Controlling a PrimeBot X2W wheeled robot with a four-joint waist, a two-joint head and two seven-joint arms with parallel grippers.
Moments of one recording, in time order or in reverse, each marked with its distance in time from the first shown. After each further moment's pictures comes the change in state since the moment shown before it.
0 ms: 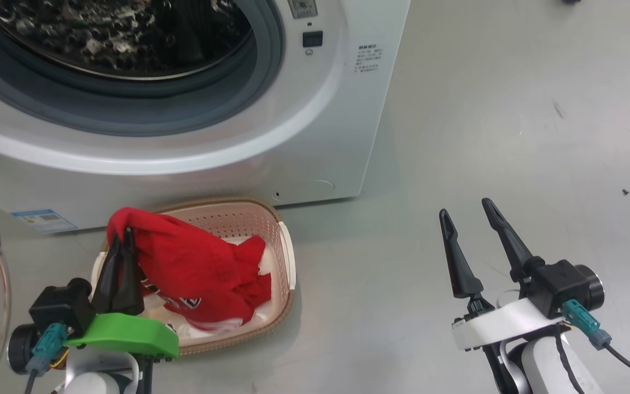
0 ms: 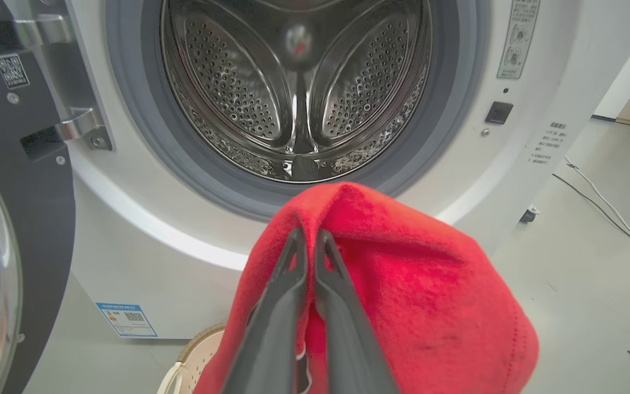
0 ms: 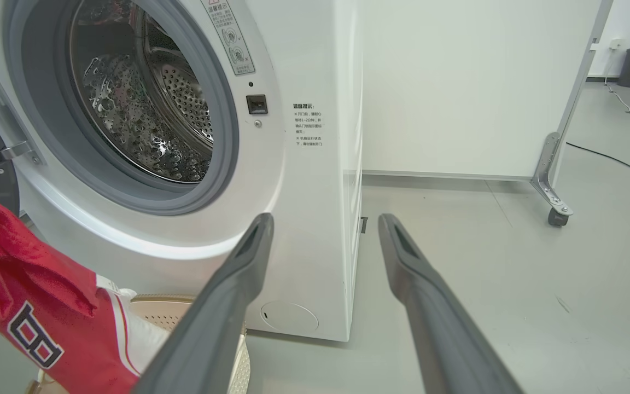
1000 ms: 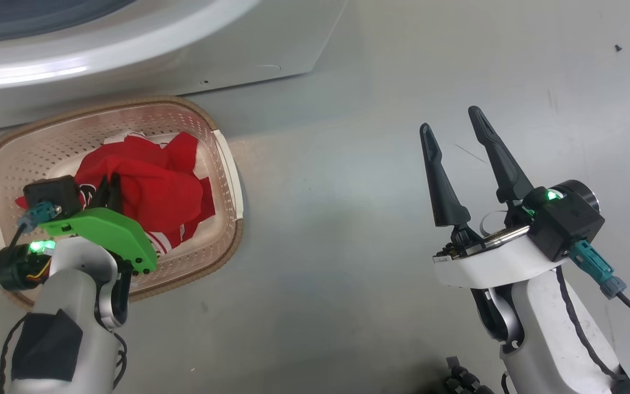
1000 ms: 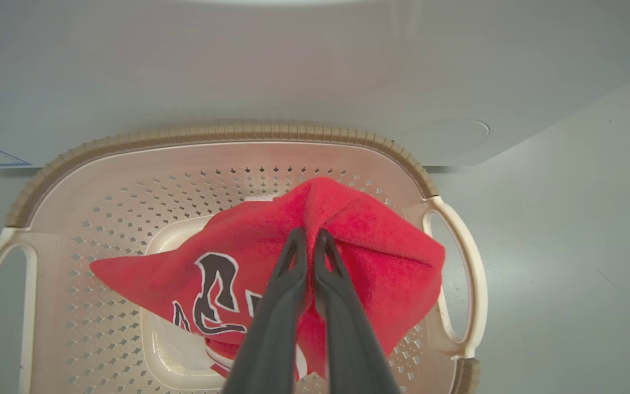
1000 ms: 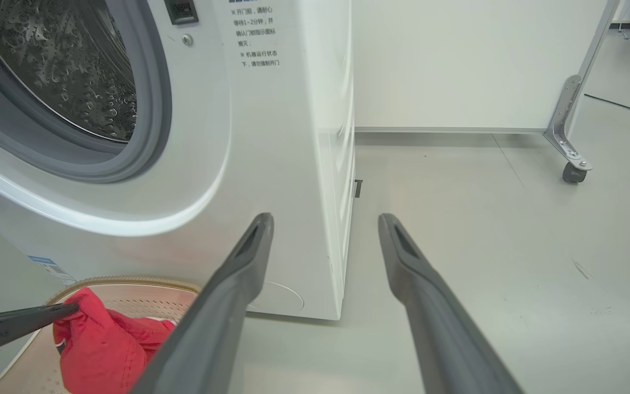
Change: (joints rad) left arm -0.396 0.014 0.018 0.477 -0.038 -0.016 0.191; right arm -0.208 0.000 0.065 -0.089 0.040 -0.002 0.000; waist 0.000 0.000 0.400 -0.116
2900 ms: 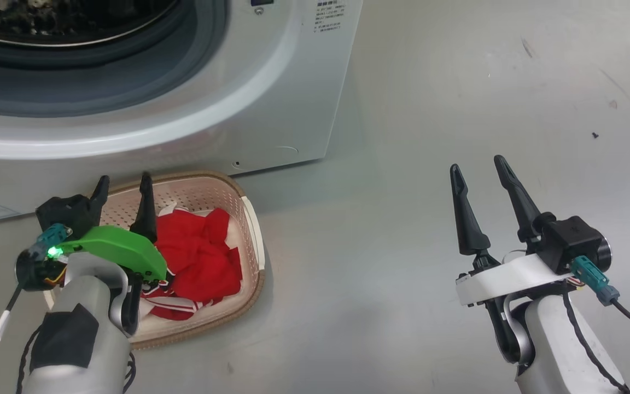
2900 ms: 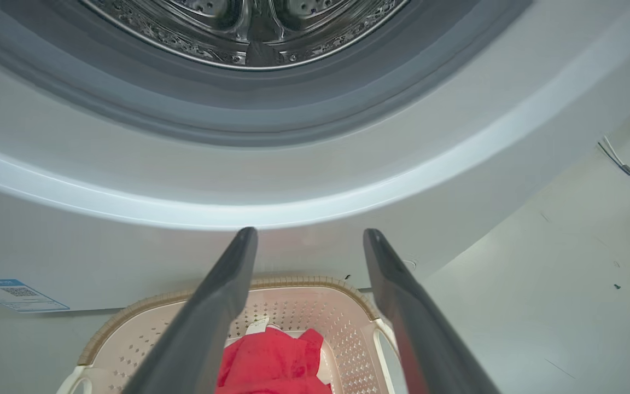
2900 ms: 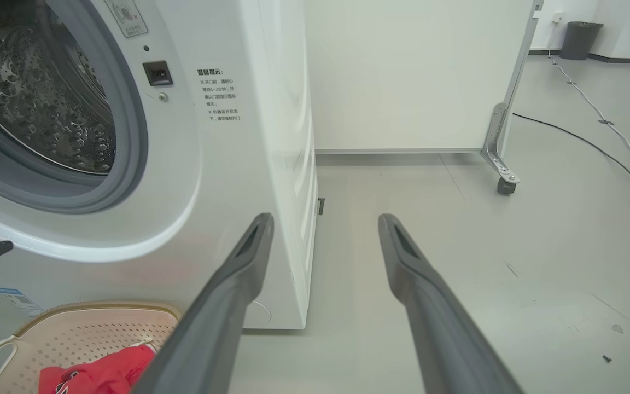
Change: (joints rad) left arm -0.116 -0.030 -0.007 0.343 0.003 -0.141 -0.321; right arm 0.049 0.000 -0.077 0.163 -0.003 -0.025 0.000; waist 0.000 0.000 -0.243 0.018
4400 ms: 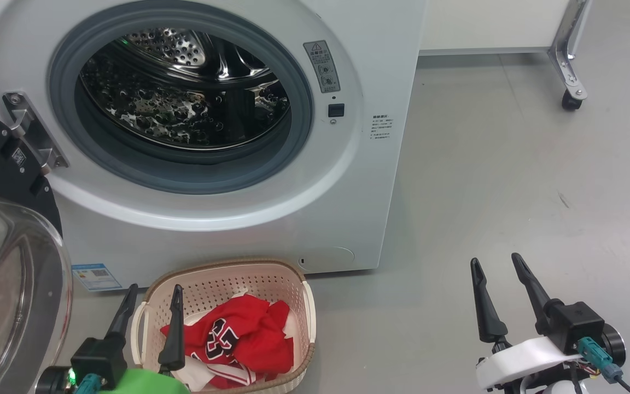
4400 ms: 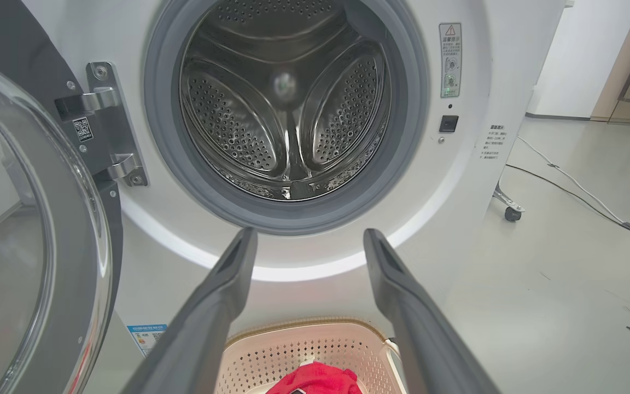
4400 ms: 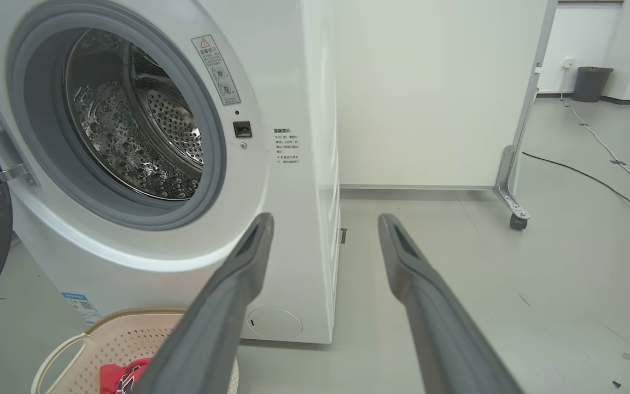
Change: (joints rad) left arm 0.593 -0.004 -0.026 -0.624 0.127 0.084 0.000; right arm 0.271 0.002 -0.069 -0.001 -0.026 -0.003 0.000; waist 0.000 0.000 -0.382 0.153
